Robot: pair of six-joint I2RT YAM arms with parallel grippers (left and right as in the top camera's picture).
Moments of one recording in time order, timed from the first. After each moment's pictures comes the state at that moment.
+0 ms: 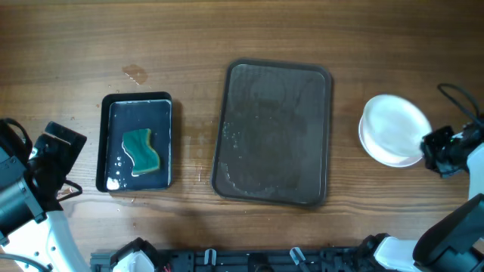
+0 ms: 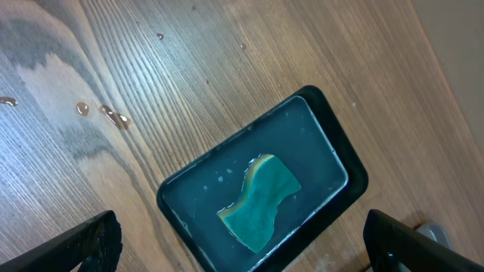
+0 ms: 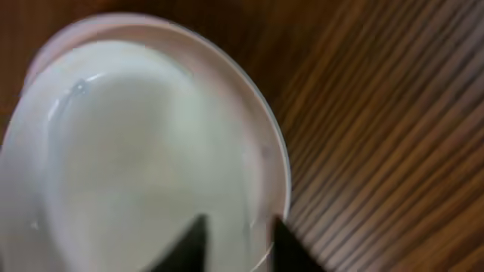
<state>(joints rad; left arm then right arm) 0.60 1.01 1.18 -1.14 0.05 -0.52 -0.68 1.53 0.95 -0.77 -0.19 0.47</state>
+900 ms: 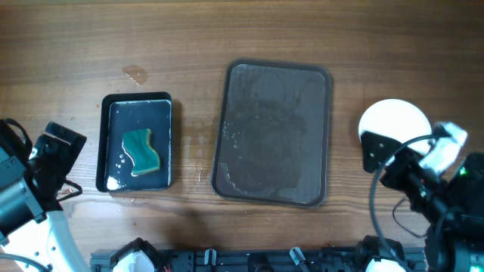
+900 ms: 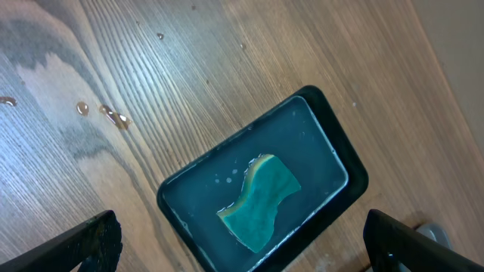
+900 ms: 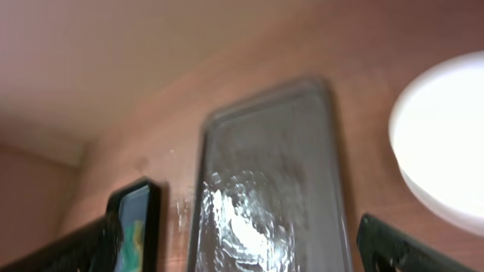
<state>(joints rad) 0.60 1.01 1.18 -1.14 0.05 -0.52 -0.16 0.62 0.99 -0.89 -0.44 0.42</state>
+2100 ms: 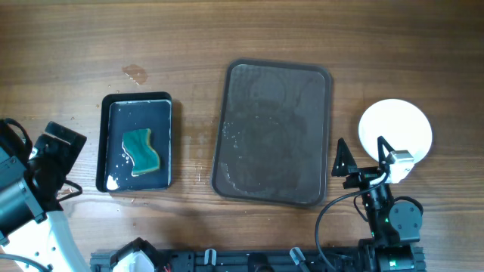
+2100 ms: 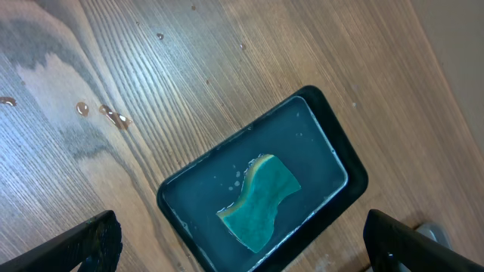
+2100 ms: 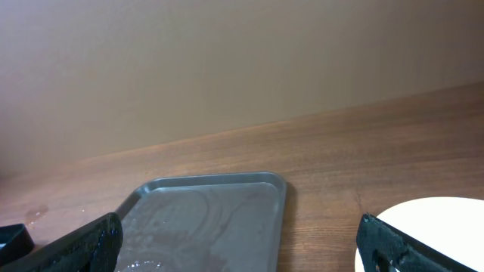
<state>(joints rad) 0.60 1.01 1.18 -1.14 0.05 -0.52 0.06 0.02 0.01 0.00 -0.07 0.26</state>
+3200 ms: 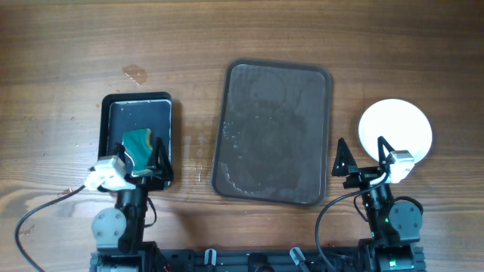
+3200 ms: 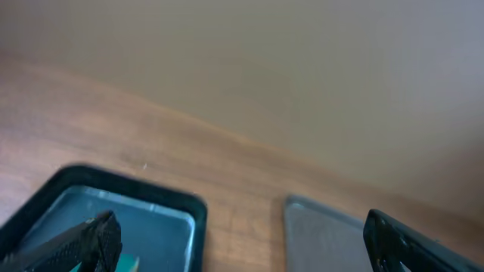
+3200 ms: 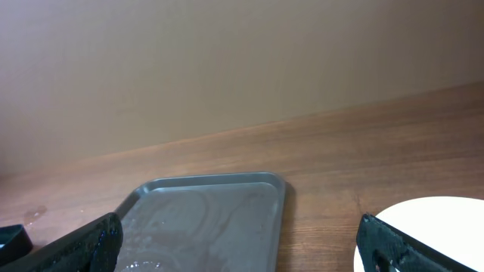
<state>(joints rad) 0.01 0.02 0.12 -0.13 0.03 -0.41 0.06 0.02 0.01 0.00 -0.07 0.26</state>
